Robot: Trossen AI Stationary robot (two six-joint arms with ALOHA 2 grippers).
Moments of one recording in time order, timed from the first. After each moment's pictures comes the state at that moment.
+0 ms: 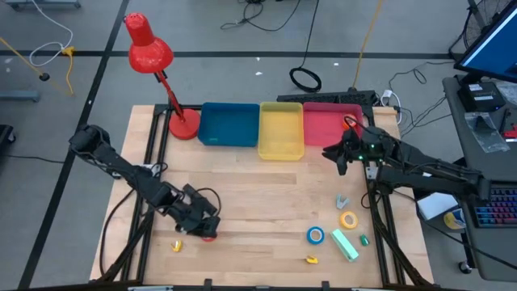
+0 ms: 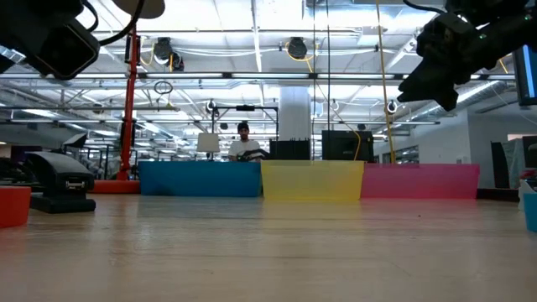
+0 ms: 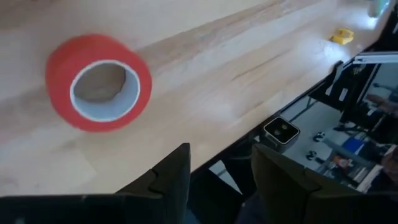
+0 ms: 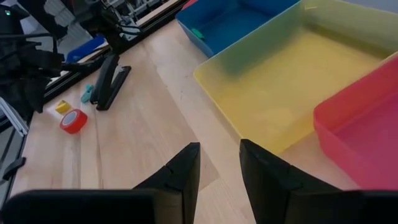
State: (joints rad) left arm -0.59 1.31 0.71 -0.20 0.05 -1.94; right arm -0.41 0.52 0.46 -0.38 -0.16 0.38
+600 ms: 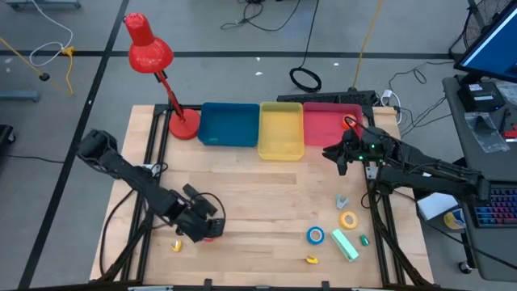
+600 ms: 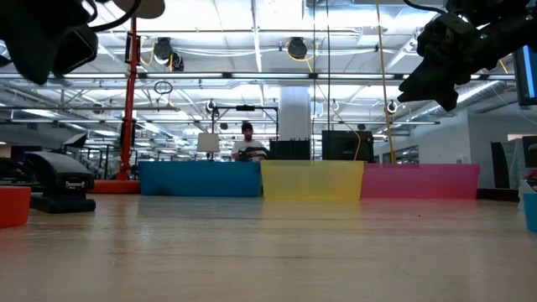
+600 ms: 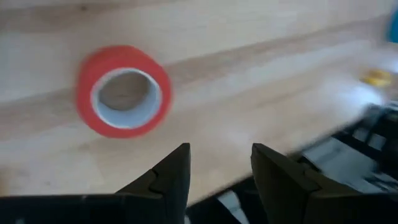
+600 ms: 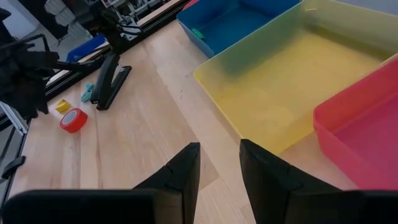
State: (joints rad) left arm -0.62 1.46 0.89 -0.44 -0.04 -2.05; right arm -0.41 0.52 0.46 -0.38 -0.16 0.37
